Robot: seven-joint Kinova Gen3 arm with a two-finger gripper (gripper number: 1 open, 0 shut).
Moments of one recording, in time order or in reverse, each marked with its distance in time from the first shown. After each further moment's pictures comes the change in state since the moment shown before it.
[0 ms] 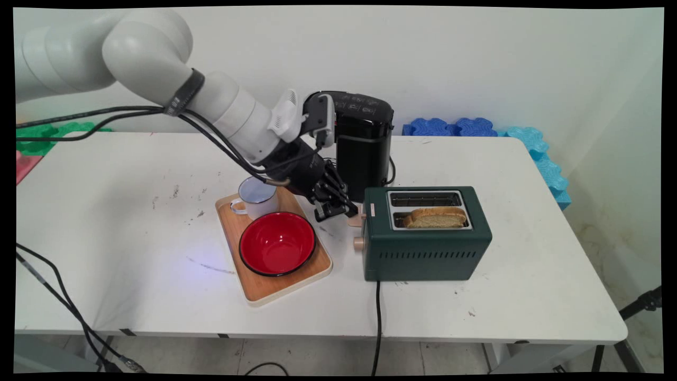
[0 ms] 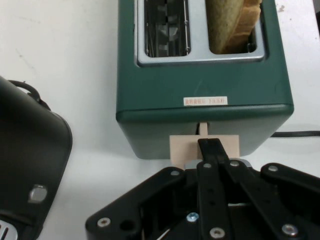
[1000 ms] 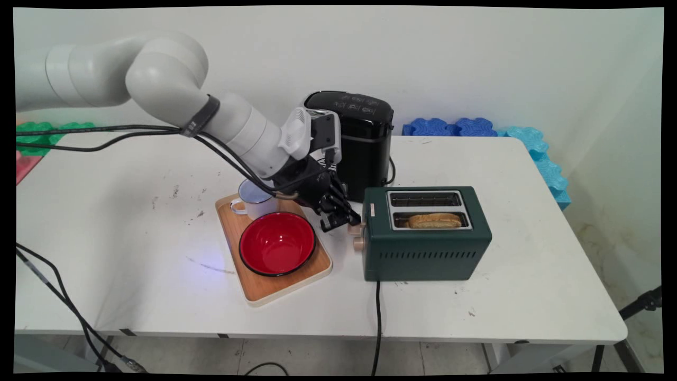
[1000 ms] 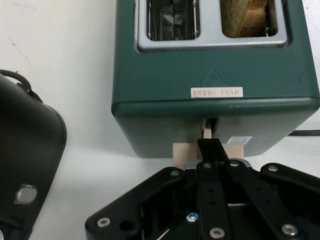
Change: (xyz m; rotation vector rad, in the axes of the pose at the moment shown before) arm -0.012 0.002 0.029 0.013 -0.012 -0.011
